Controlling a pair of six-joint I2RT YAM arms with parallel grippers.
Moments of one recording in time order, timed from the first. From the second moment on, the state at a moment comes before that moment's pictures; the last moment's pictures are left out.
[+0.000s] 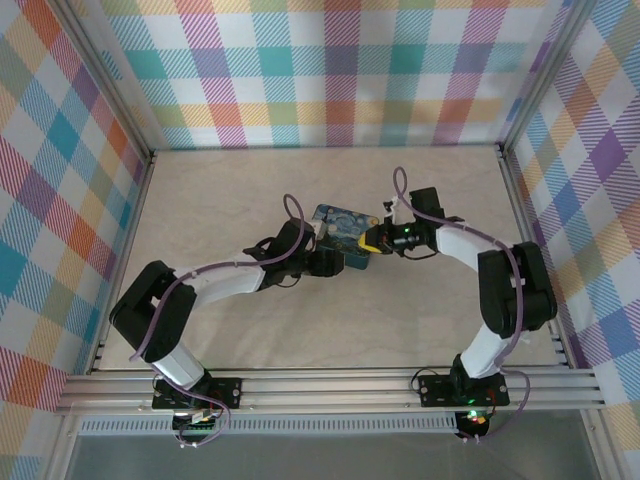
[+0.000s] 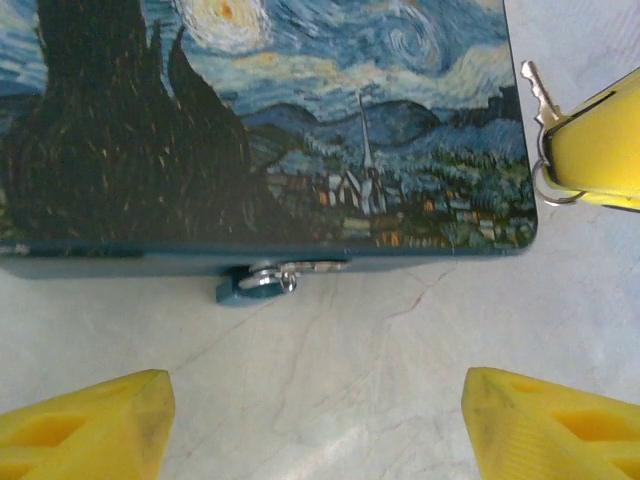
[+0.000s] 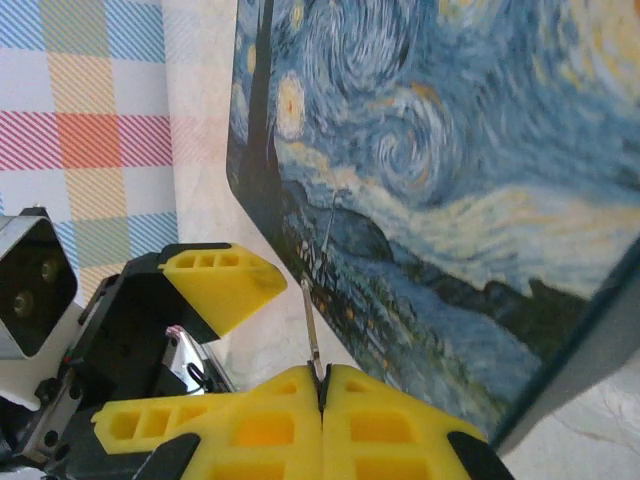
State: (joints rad) left arm -0.70 1.63 0.91 -0.03 0.15 -0.56; right arm 0.26 1.70 0.99 -0.23 -0.90 0.57
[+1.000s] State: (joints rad) left arm -0.55 1.80 0.93 0.13 0.31 -0.54; right arm 0.26 1.78 1.03 -0.25 -0.87 0.56
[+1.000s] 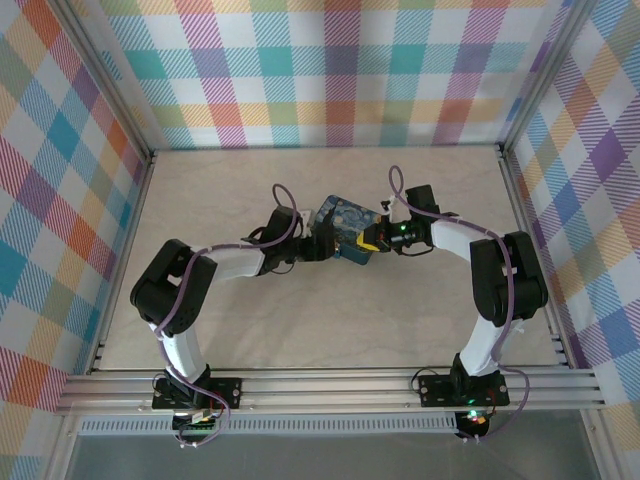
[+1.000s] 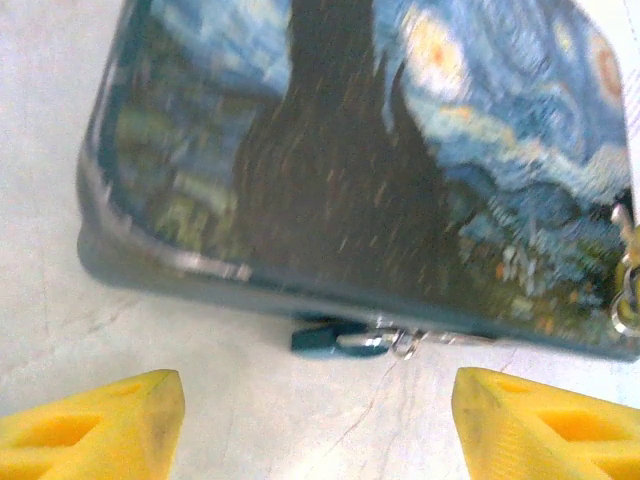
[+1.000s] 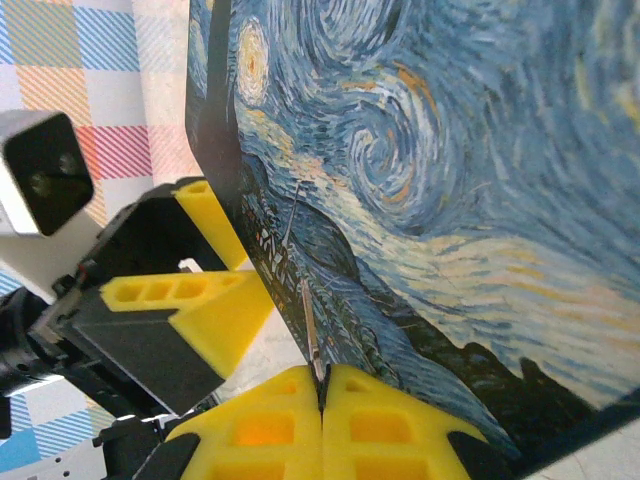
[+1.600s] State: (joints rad) left arm -0.60 1.86 0.90 0.27 0.32 -0.55; right arm 0.26 1.78 1.03 -0.25 -0.87 0.56
